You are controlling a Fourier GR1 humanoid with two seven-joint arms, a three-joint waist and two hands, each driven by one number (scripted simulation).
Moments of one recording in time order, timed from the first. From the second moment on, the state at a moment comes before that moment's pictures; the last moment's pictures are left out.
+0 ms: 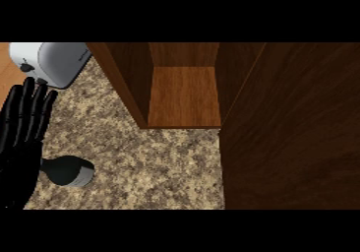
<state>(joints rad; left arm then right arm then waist) 0.00 0.12 -0.01 -2.10 0.00 -0.02 0.03 -0.02 -0.12 0.02 -2.10 0.01 -0.01 -0.02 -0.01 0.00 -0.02</state>
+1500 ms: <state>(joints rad) -0.21 0.00 -0.47 -2.03 -0.62 0.97 0.52 0.06 -0.19 0.08 -2.40 -0.25 0.12 0.41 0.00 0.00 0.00</state>
